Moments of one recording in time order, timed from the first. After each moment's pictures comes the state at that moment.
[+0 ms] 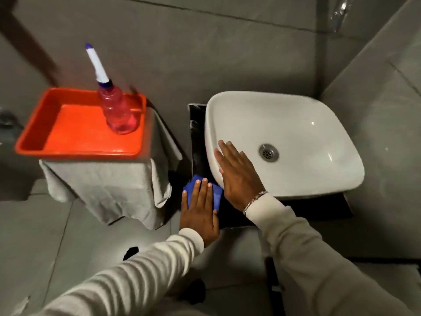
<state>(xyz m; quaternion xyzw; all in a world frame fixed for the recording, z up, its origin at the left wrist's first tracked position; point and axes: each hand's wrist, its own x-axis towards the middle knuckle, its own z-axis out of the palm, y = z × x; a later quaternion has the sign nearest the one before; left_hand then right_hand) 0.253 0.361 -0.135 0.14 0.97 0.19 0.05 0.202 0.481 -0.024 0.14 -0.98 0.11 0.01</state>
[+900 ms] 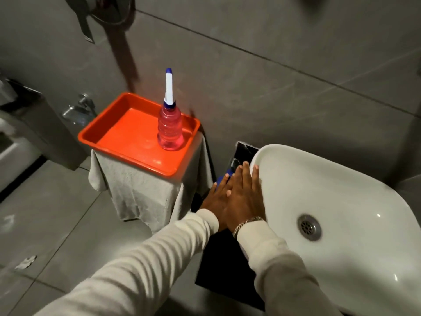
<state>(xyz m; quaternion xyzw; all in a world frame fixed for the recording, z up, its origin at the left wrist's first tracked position) 0.094 0.363 -0.149 0.08 0.96 0.25 0.07 0.114 0.426 -0.030 0.12 -0.99 0.08 -0.03</state>
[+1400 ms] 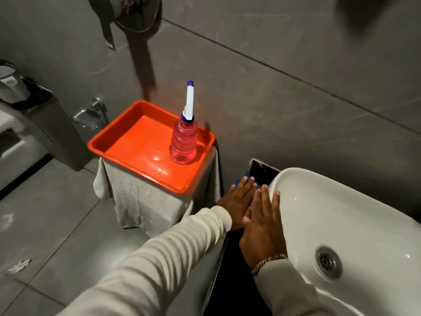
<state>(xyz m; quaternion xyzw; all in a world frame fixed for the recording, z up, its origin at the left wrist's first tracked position) 0.032 0.343 -0.155 0.16 0.95 0.27 0.06 0.103 0.429 -0.049 0.13 -0.99 0.09 0.01</state>
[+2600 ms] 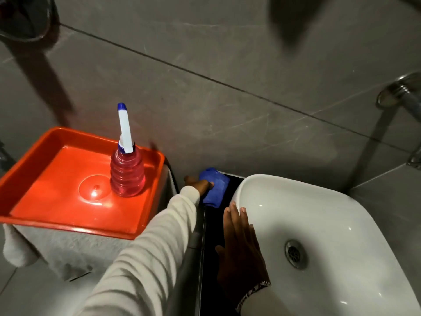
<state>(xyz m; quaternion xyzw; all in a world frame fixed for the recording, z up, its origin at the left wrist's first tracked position) -0.084 0.331 -0.134 -0.26 0.67 0.67 0.20 0.104 0.434 -0.053 0.10 -0.99 0.08 -0.01</state>
